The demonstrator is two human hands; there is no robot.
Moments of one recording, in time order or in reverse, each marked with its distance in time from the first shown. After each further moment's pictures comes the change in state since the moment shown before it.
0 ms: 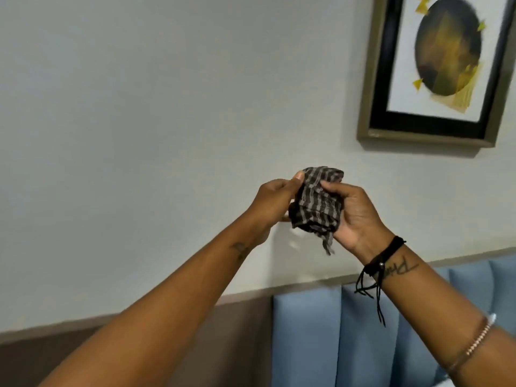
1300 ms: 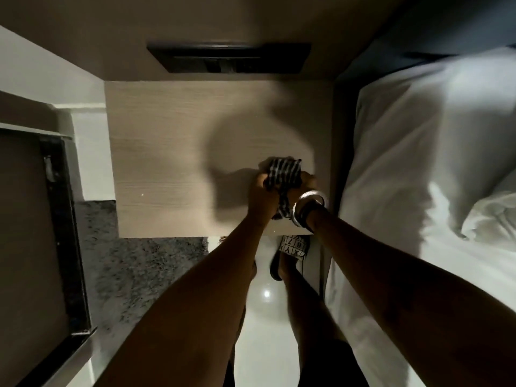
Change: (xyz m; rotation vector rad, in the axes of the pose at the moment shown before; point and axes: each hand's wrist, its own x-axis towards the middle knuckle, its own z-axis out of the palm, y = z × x) left_hand -0.519 -0.810 0.102 -0.087 0.378 -1.396; right_hand -0.385 0.792 -0.346 -0.966 0.307 1.376
